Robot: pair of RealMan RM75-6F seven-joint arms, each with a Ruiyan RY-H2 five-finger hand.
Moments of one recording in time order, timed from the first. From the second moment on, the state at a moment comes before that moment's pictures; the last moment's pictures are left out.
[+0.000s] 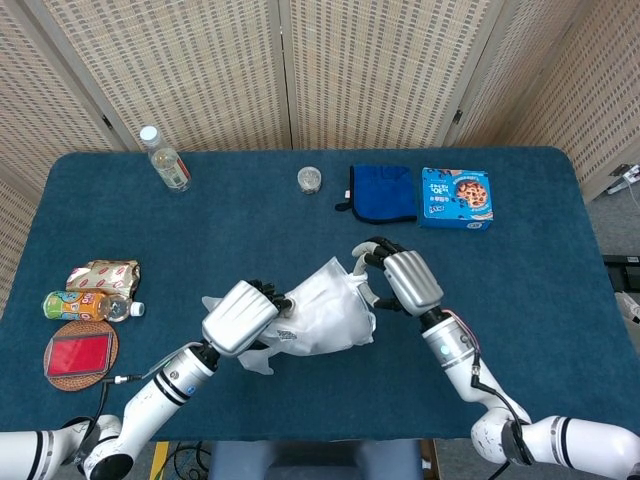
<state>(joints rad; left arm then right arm) -0.77 -1.34 -0.15 -1.93 1.39 1.10 0.56 0.65 -1.42 0.23 -1.73 -1.27 1.12 -0.04</state>
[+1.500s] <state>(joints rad) -0.73 -1.37 -0.03 -1.93 1.23 1.13 0.76 0.69 -1.49 0.22 -1.53 -1.21 0.99 -0.04</state>
